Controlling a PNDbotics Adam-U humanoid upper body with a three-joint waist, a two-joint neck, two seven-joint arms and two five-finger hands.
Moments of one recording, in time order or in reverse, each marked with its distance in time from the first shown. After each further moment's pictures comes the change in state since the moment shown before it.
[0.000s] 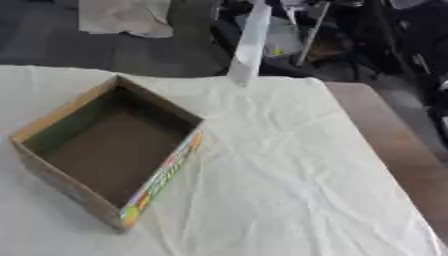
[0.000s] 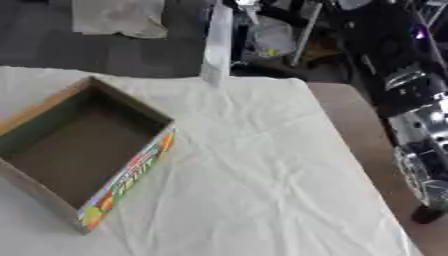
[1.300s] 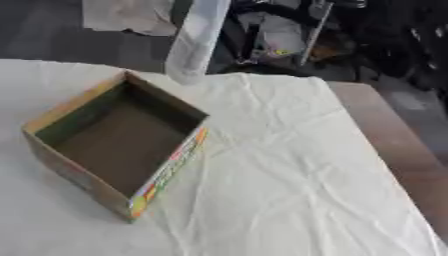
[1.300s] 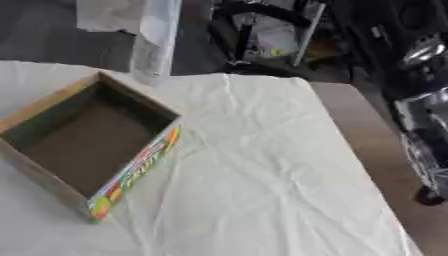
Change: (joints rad) left arm 0.005 0.001 0.000 0.000 0.000 0.008 -0.002; right arm -0.048 0.030 0.096 -0.251 -0.386 0.098 0.003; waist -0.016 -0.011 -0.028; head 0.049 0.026
